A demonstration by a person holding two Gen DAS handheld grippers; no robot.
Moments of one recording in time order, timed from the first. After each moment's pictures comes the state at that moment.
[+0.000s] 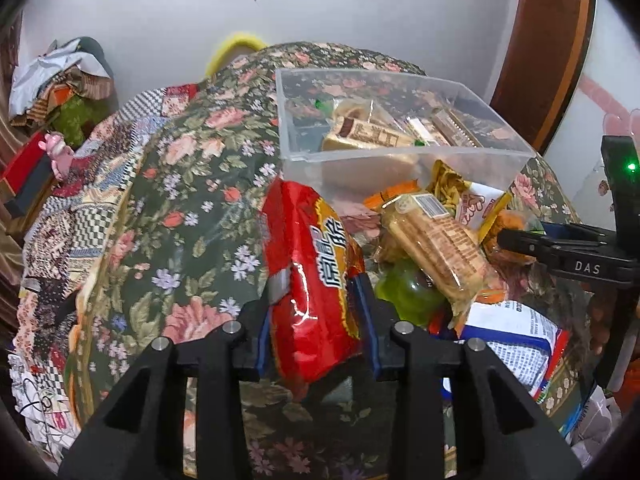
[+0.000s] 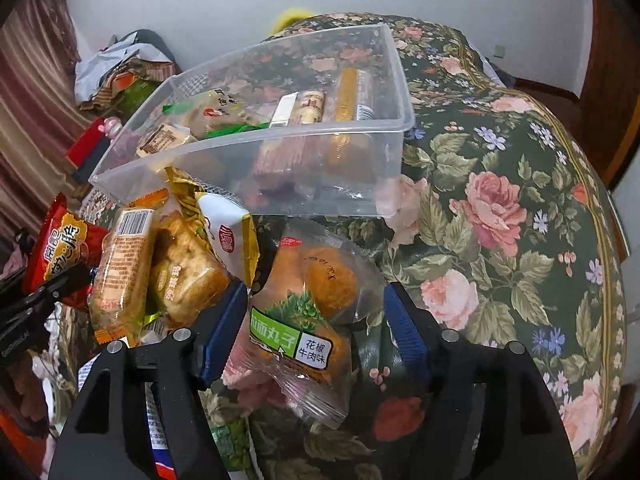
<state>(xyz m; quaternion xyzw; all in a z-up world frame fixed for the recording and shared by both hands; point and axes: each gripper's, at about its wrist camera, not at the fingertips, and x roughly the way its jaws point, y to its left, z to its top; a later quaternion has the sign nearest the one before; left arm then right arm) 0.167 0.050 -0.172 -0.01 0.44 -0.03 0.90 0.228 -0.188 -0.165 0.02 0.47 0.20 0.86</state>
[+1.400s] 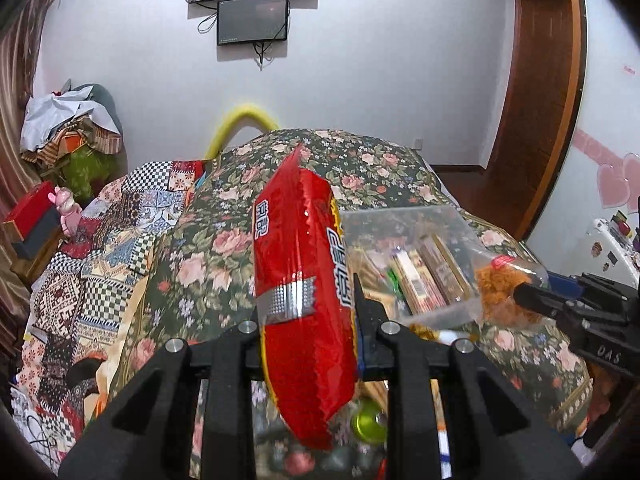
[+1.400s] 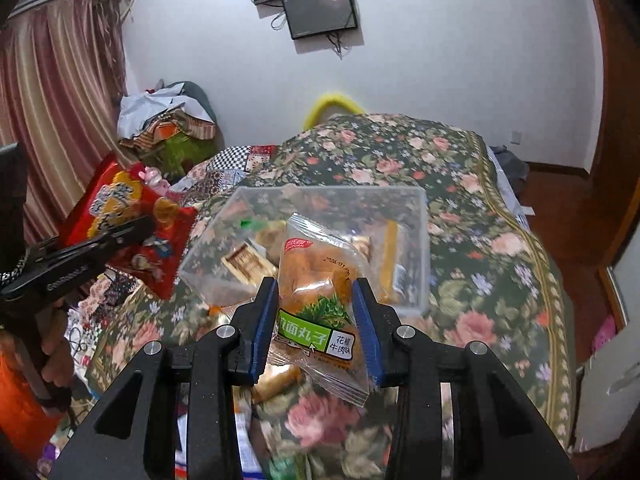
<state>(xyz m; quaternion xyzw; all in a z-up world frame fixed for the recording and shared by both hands) 0.210 0.043 -0.073 -0.01 0.32 -0.02 0.95 0.220 -0.177 -0.072 0.01 0.33 0.25 0.91</state>
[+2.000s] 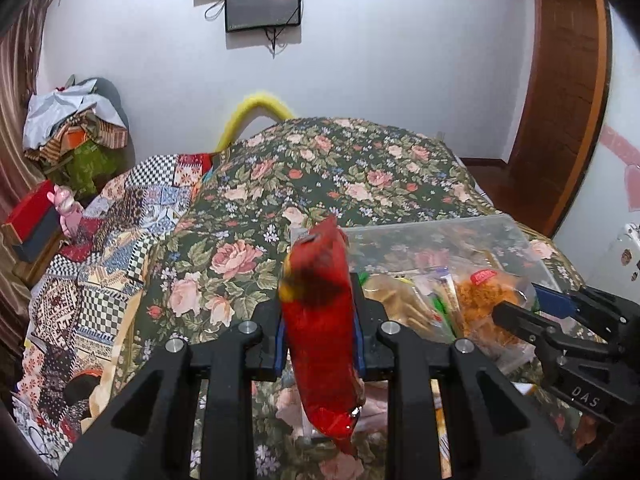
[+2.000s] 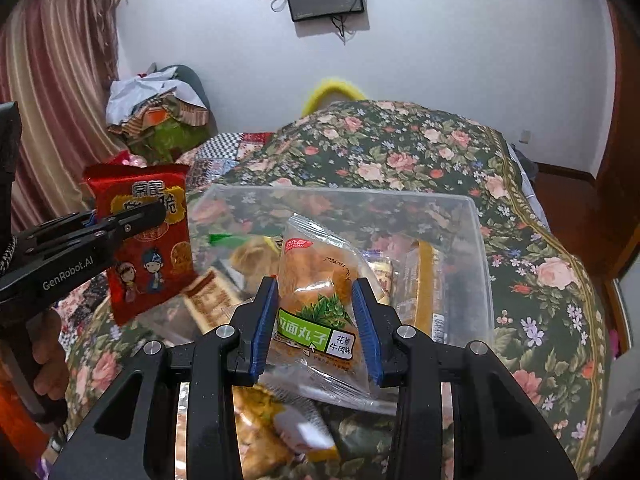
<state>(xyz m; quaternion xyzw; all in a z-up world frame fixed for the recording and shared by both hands) 0.287 0.057 -0.109 -0.01 0.35 0.01 0.94 0.287 -0.134 -0.110 -0.01 0.36 0.24 0.90</state>
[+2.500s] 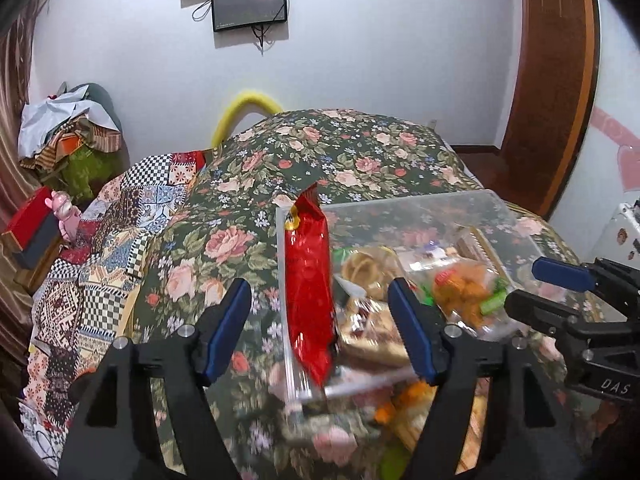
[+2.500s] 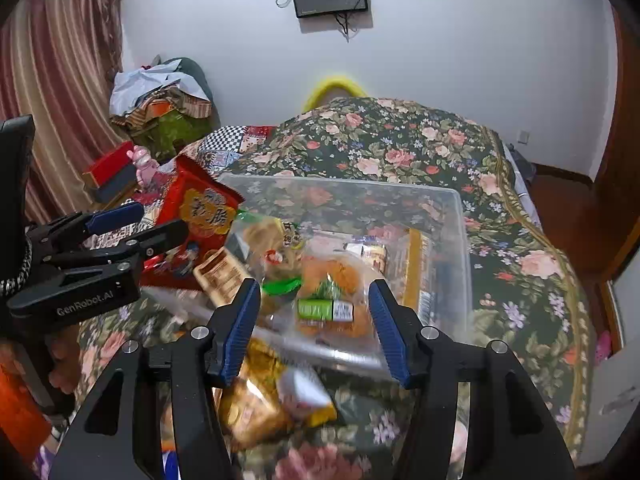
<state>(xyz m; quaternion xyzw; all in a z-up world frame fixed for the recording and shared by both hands) 0.256 0.045 -0.106 0.01 0.35 -0.01 0.94 0.257 -0.146 -0.094 -0.02 0.36 0.24 0.90</state>
